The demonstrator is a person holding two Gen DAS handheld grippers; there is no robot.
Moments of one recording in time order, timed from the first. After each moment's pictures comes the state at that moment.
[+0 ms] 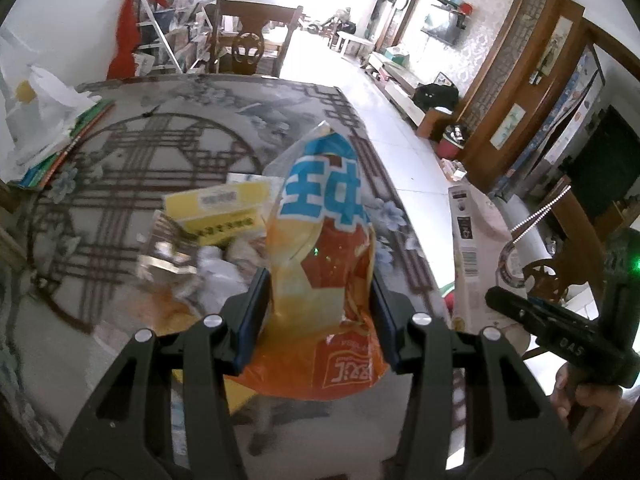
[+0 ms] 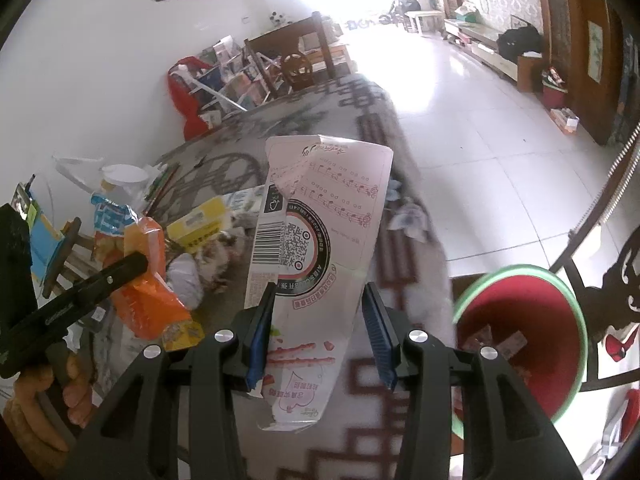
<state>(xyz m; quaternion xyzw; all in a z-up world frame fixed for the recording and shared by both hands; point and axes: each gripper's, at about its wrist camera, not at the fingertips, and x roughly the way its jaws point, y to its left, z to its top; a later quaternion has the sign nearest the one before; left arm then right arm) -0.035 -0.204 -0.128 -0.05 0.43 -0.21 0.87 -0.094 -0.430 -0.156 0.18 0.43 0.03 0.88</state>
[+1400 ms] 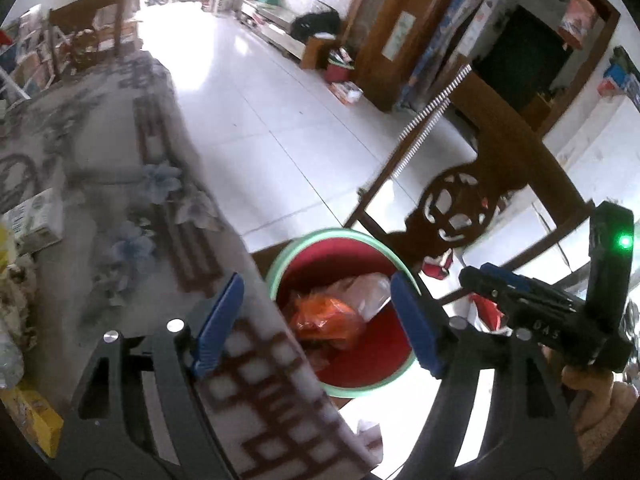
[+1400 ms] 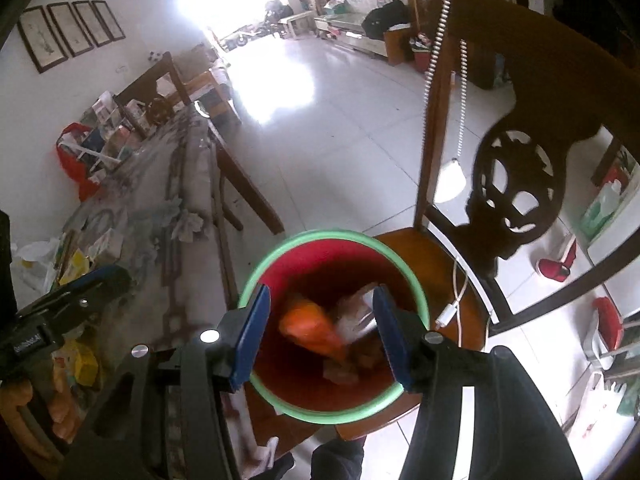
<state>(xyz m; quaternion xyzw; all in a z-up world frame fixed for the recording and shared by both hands) -0.074 -0.419 -0.159 0.05 0.46 -0.40 0.79 -0.206 -0.598 -0.182 0.24 0.43 -0.16 0.86</state>
